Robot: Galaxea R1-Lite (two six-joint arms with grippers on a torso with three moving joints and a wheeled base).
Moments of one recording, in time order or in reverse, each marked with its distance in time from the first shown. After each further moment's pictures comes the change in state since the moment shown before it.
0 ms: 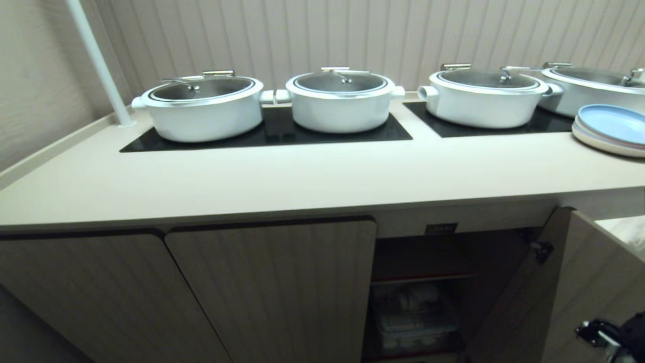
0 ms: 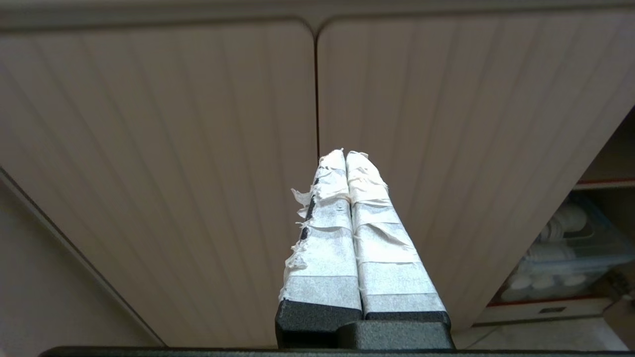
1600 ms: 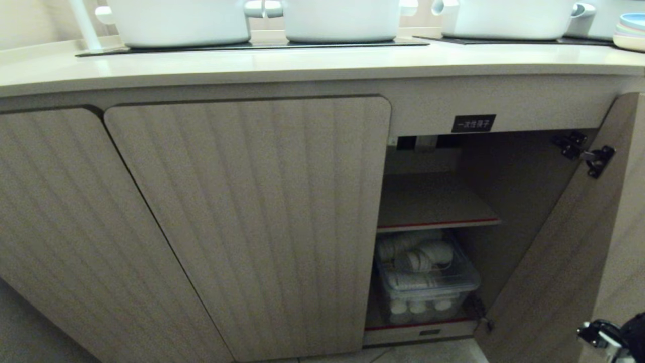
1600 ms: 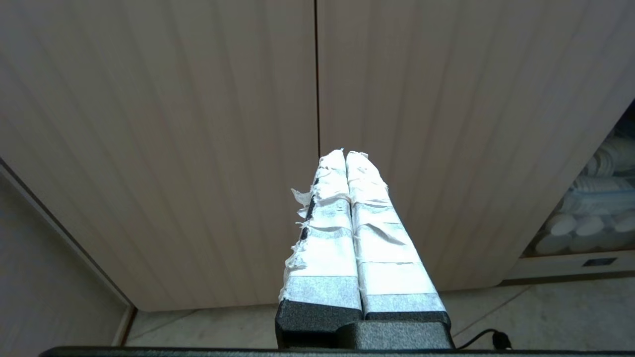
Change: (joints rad) left arm 0.000 0.000 0.000 0.000 0.000 0.000; right arm 0.000 0.000 0.002 0.001 -0.001 0.000
